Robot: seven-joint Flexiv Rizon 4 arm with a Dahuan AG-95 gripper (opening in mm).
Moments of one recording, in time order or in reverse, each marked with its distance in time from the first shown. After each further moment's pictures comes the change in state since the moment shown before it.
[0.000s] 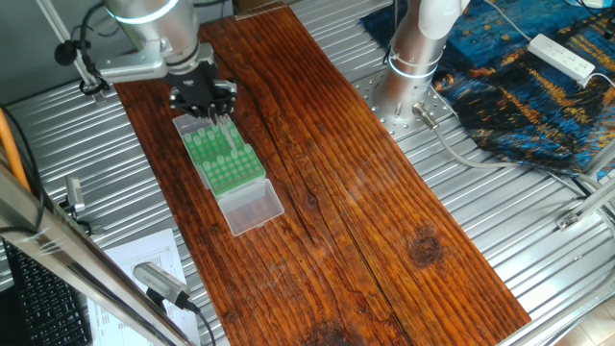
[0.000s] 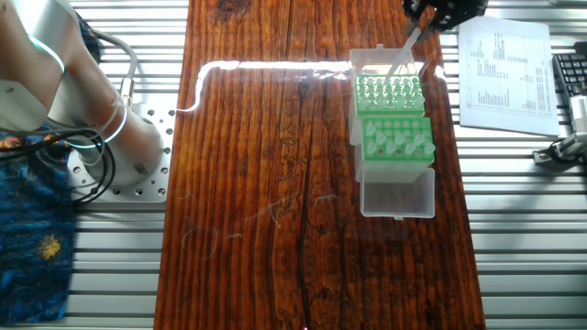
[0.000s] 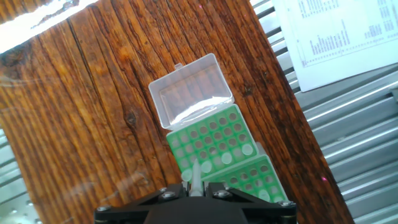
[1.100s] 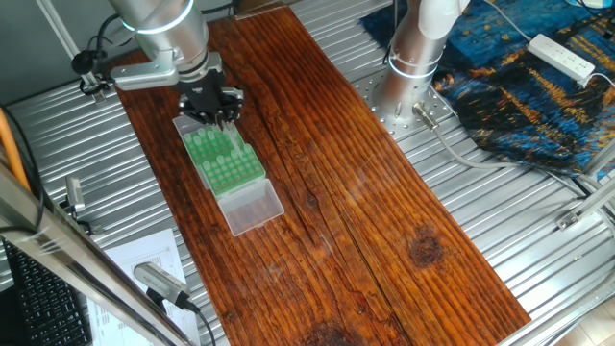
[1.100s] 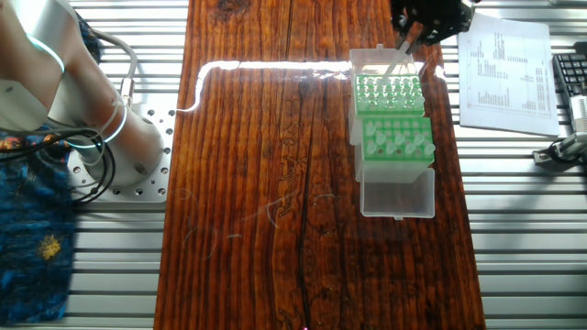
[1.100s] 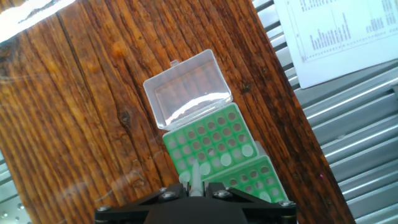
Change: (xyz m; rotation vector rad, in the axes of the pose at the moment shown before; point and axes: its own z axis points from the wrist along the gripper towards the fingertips) arm 0.000 0.007 0.020 -0.002 -0.009 -0.015
